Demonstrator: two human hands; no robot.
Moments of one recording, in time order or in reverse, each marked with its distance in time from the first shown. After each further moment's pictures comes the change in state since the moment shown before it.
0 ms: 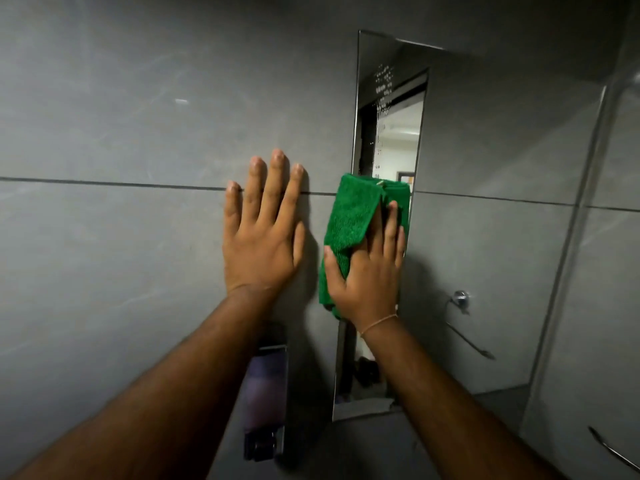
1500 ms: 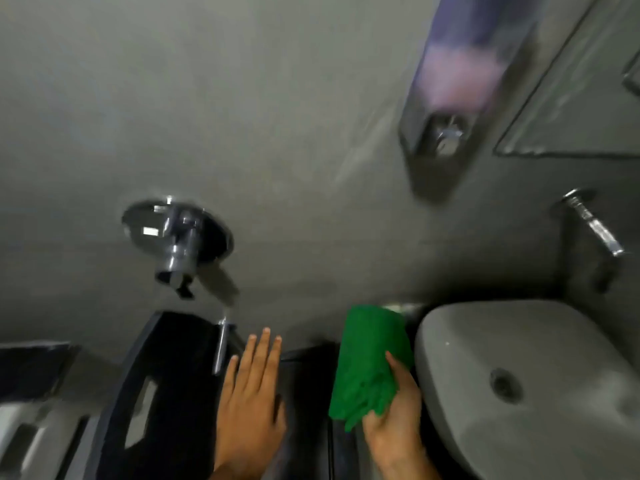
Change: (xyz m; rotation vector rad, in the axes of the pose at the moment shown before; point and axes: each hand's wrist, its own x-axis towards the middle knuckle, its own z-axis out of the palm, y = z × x) left_hand -0.593 -0.073 -0.246 -0.204 -1.120 -0.325; right_hand -0.505 -0.190 -0.159 1.184 -0.360 2.277
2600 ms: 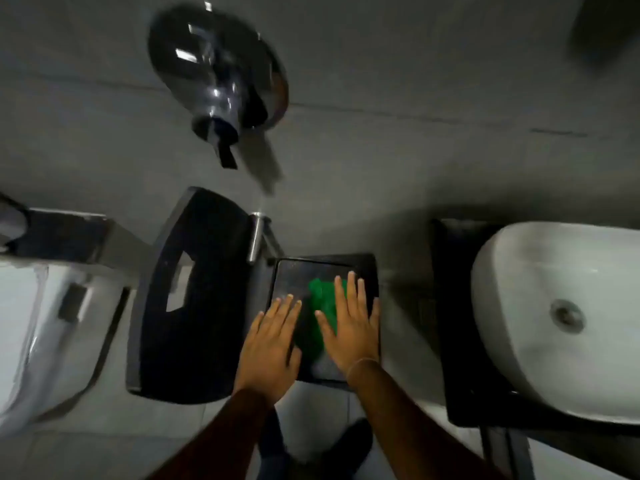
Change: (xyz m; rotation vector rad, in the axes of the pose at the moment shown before) left_hand -0.125 -0.065 0.093 -0.182 -0.379 -0.147; right_hand 0.054 0.179 -0.097 -2.174 -0.195 -0.822
